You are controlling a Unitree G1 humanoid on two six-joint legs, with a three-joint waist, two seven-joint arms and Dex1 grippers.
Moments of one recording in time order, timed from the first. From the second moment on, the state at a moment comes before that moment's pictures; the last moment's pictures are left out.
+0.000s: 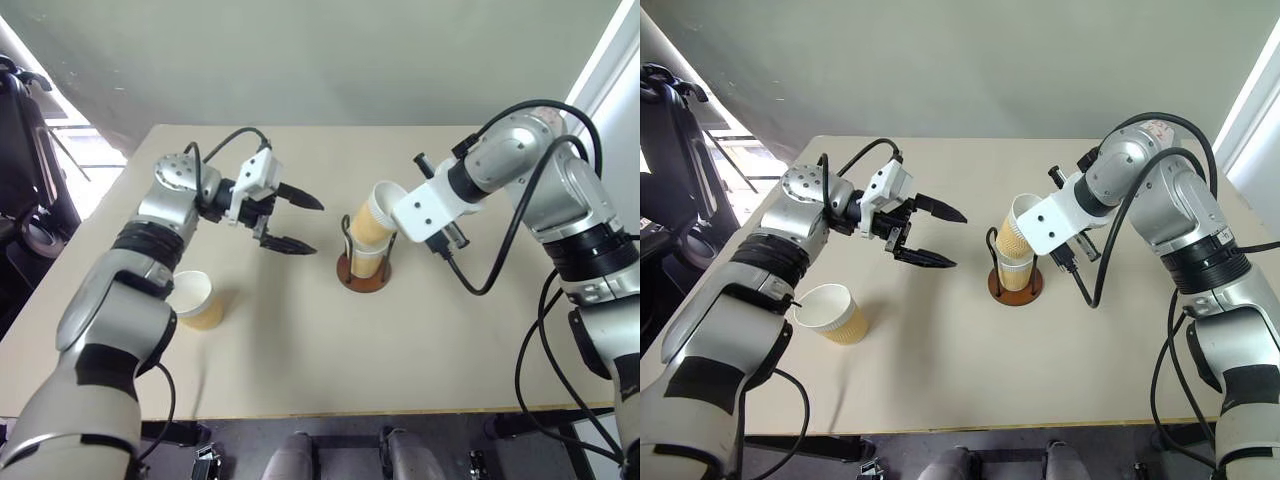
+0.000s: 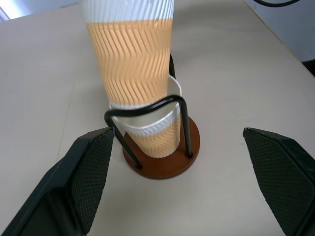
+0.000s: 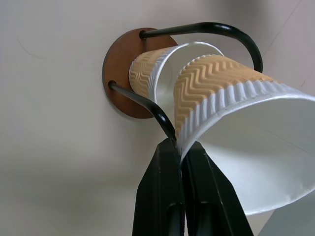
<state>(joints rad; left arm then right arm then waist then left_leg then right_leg) -1.24 0.69 -0.58 0.98 -0.56 -0.23 -1.58 -1.21 -0.72 0.46 0.17 -0.35 -0.13 1.58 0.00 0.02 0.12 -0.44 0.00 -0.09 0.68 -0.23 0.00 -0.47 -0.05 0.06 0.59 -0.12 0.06</state>
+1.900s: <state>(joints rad) -1.33 1.38 -0.93 0.34 -0.38 -0.29 -1.58 -1.21 -0.96 0.14 -0.01 0.11 0.60 1.55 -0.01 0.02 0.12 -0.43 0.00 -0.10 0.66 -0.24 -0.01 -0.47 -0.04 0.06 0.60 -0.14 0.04</state>
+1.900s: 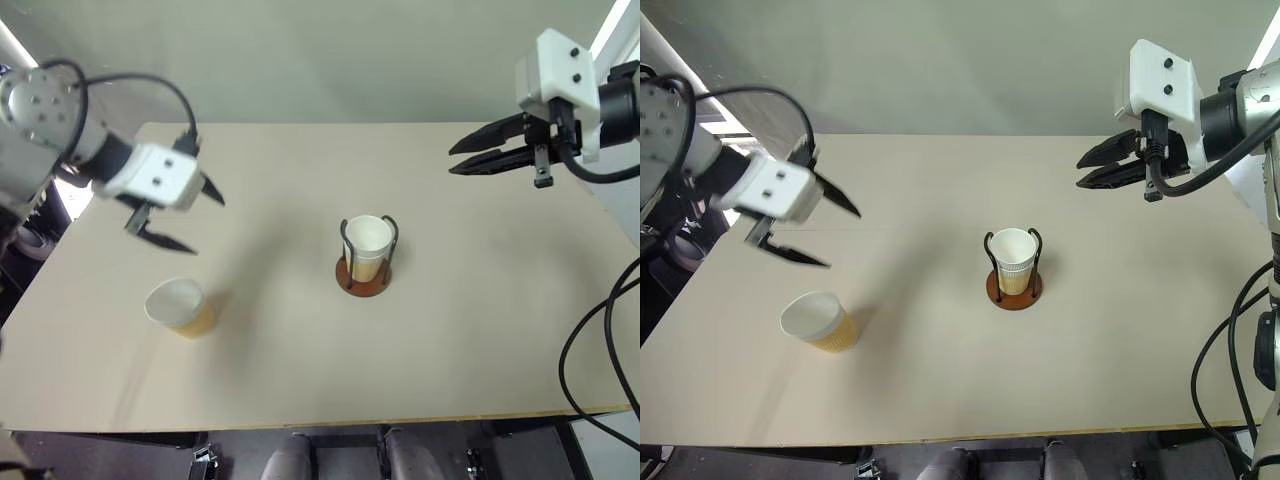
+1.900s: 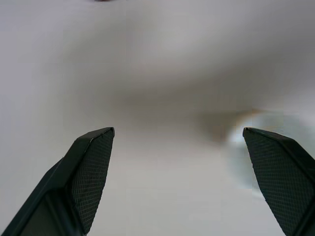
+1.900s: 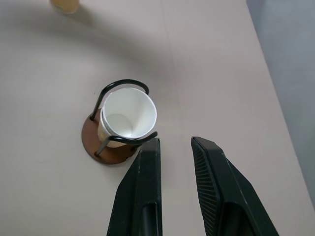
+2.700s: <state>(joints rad) -1.07 1.50 -0.80 0.17 -0.28 -0.30 -1.58 -1.10 -0.99 0.13 -0.06 0.41 0.74 1.60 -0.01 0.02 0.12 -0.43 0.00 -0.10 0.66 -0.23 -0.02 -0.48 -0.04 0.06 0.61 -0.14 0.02</state>
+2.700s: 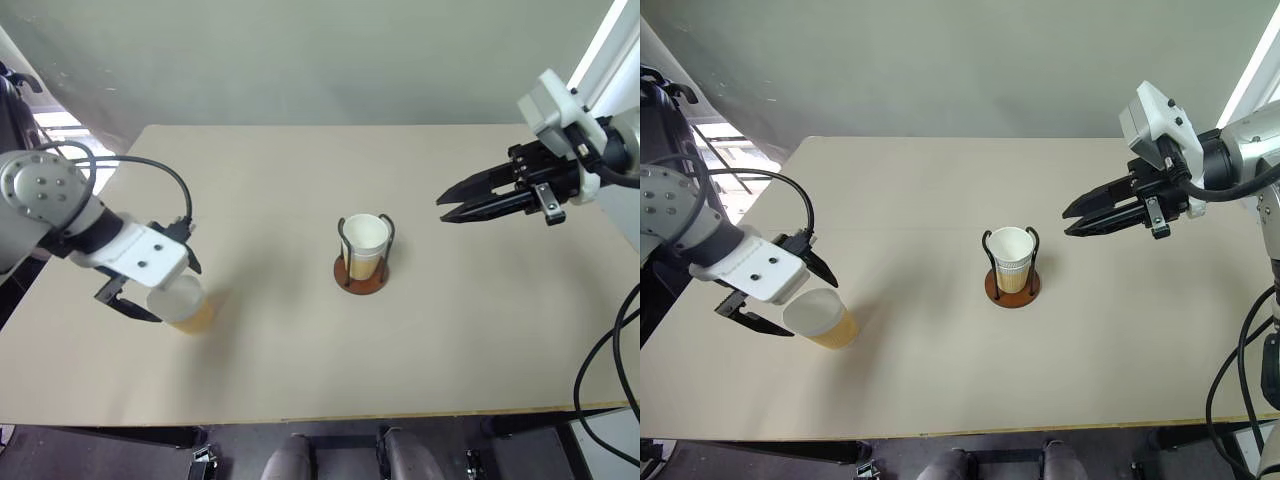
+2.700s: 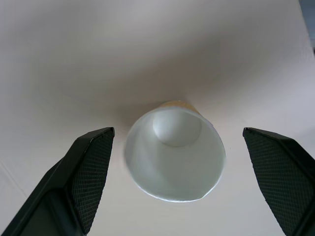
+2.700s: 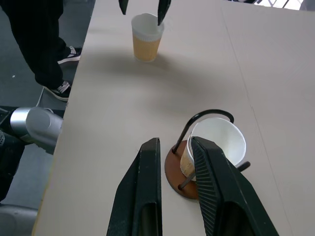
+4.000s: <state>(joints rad) -0.72 1.34 -0.47 0.28 0.06 -0.56 -1.58 -1.09 -0.99 0.16 -0.05 0.41 0.71 1.60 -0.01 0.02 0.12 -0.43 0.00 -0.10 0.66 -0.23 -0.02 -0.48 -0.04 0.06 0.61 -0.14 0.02</state>
